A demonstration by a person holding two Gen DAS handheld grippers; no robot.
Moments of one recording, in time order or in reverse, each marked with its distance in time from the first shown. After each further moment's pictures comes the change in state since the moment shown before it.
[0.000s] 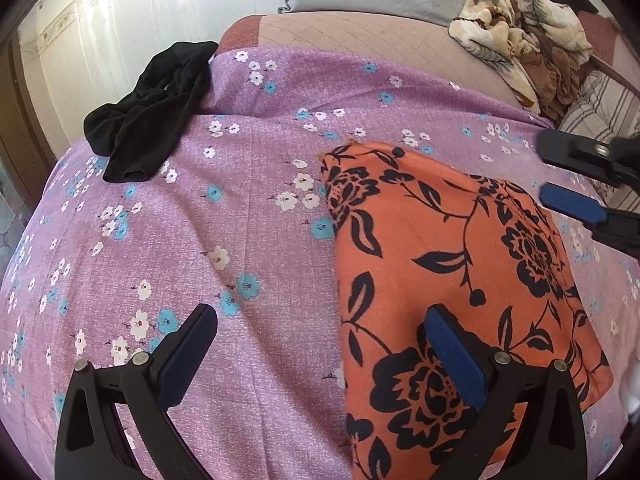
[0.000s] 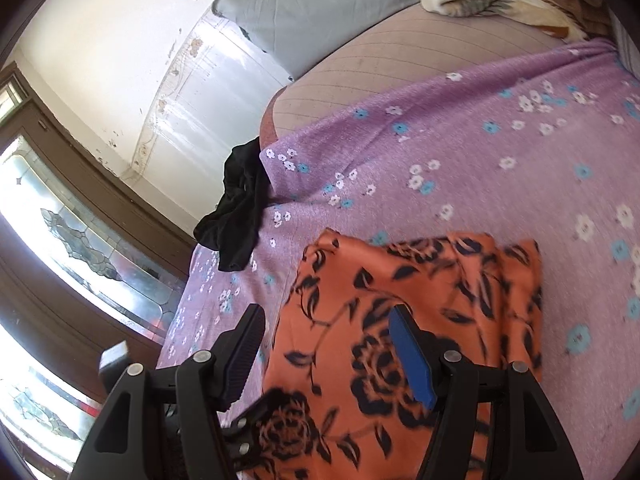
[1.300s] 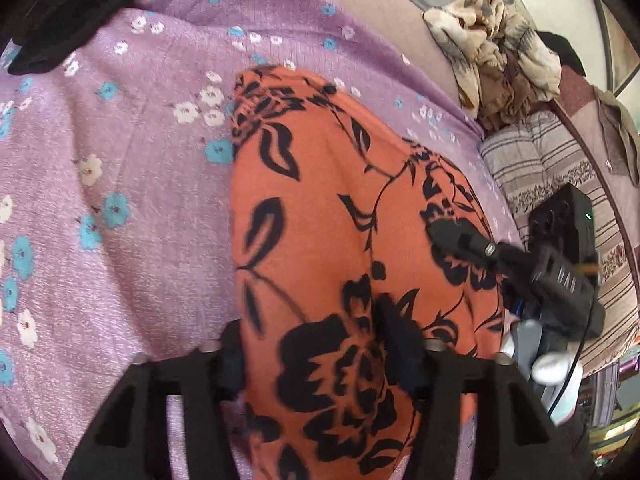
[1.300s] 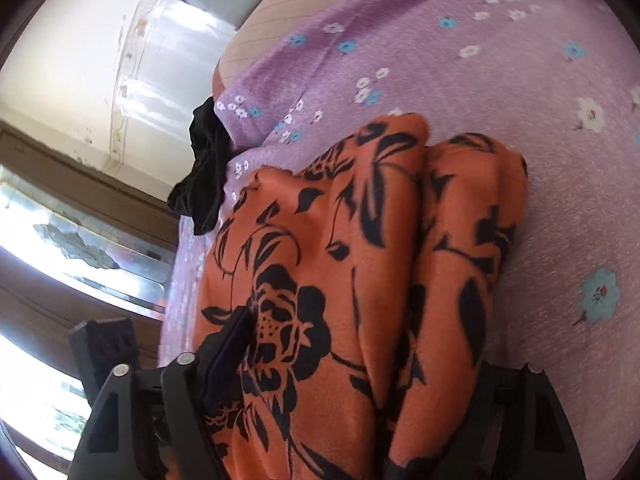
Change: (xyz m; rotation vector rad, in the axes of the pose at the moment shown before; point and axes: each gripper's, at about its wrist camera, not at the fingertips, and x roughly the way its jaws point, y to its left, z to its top) left arm 0.038 0.002 -0.010 -0.179 0.201 -0.479; right arm 0.035 -0.058 -0.039 0.060 0.179 -0.011
